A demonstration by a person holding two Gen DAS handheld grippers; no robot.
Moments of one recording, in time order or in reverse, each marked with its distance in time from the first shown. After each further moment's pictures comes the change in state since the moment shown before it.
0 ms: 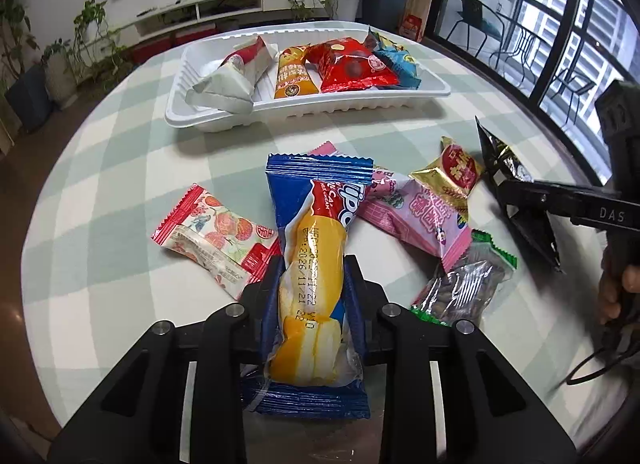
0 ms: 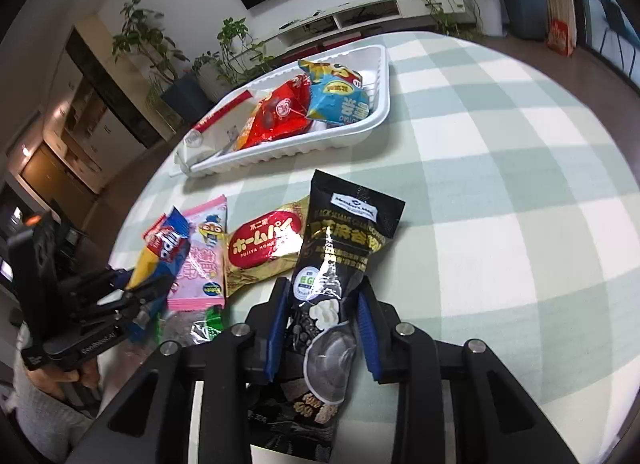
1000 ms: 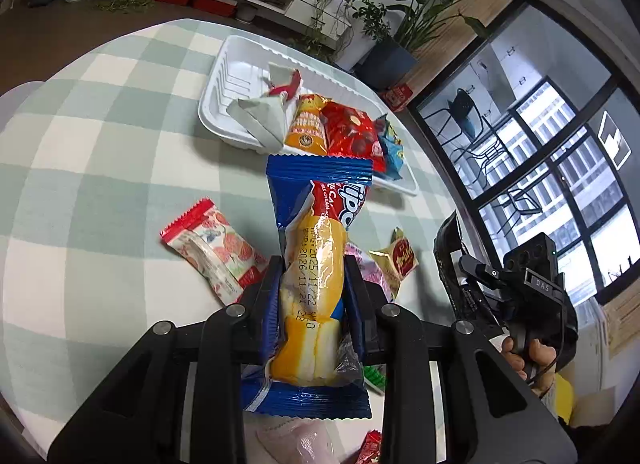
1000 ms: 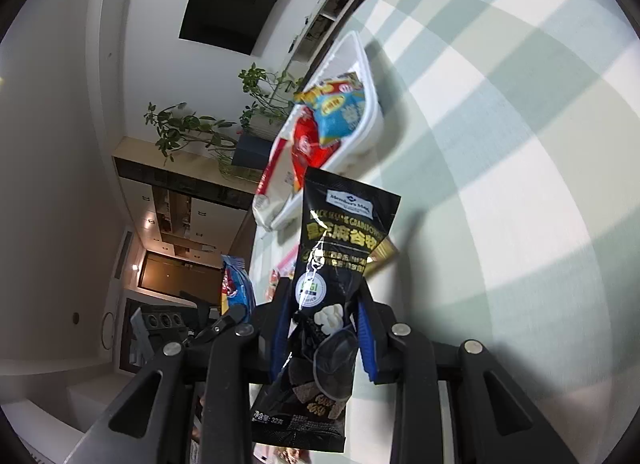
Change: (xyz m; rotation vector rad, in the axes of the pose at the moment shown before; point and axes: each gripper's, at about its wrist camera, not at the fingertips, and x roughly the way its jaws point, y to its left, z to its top) left arm -0.035 0.064 0.012 -0.406 -0.090 -0.325; right arm -0.002 -0.049 0.010 0.410 -0.007 0.465
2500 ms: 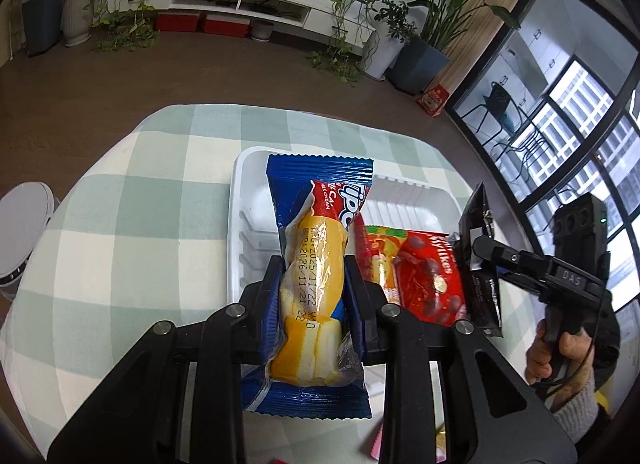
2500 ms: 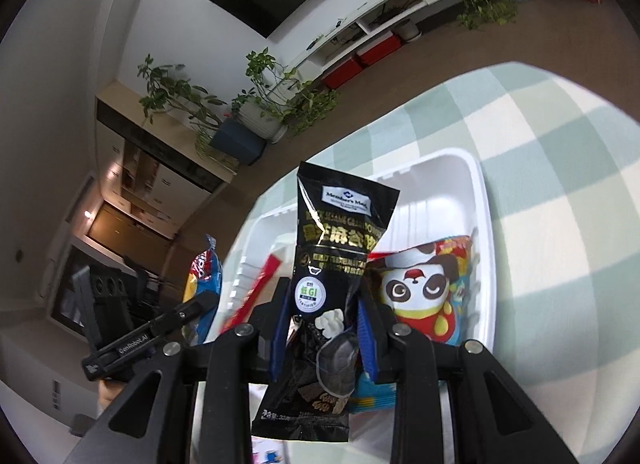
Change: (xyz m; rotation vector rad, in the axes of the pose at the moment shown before) left arm 0.069 0.016 0.167 0.108 -0.010 0.189; right arm 0.120 0.065 0.153 -0.316 0.007 -0.205
